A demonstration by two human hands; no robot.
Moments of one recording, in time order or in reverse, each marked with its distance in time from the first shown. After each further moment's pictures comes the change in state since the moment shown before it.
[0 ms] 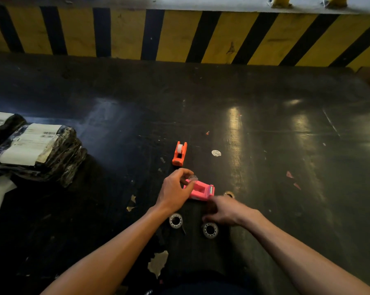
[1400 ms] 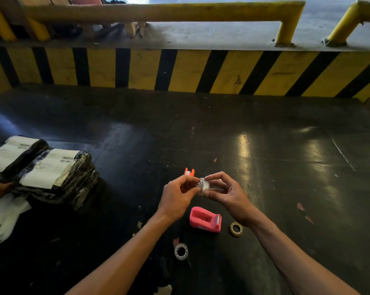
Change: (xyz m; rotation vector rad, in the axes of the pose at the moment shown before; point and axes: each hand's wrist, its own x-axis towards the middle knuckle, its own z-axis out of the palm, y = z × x) left_hand 0.023 0.051 -0.047 -0.152 0.054 0.006; right_hand 0.001 -0.034 -0.075 1.125 0.324 -0.474
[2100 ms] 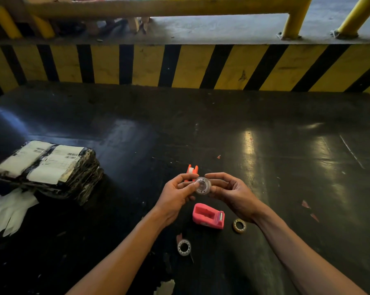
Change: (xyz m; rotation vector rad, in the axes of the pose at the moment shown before) left_hand -0.006 0.001 -0.007 -0.637 -0.081 -0.380; right_hand 0.000 -0.002 -0.007 0.221 -0.113 0.125
